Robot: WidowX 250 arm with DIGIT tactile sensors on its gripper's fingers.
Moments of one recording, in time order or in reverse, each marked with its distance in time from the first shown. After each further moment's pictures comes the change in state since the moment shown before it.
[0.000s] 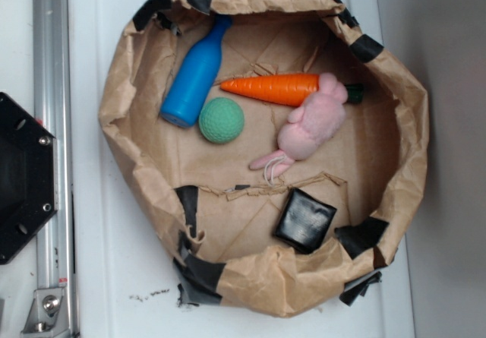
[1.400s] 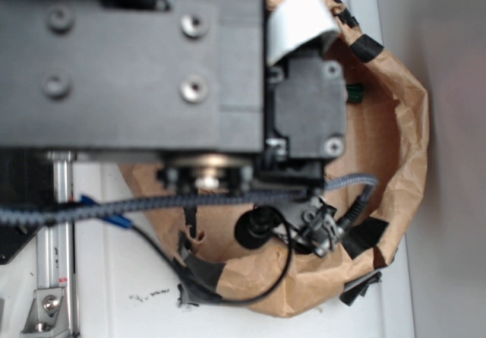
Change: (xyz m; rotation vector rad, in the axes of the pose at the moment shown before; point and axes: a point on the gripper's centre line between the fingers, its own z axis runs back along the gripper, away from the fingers) arm 0.115 -0.010 -0.080 0.031 0.018 0.694
